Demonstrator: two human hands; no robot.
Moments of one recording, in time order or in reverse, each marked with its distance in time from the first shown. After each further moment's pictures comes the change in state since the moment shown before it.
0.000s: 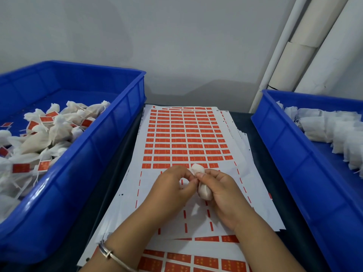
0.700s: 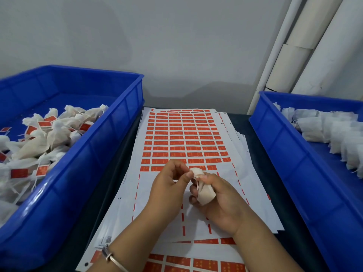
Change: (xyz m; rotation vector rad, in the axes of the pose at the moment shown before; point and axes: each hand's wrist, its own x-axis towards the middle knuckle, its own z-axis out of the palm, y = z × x) left_hand 0.001 0.007 0.007 -0.424 0.153 -0.211; right_hand -0.002 -0.004 -0.003 0.466 -0.240 0.093
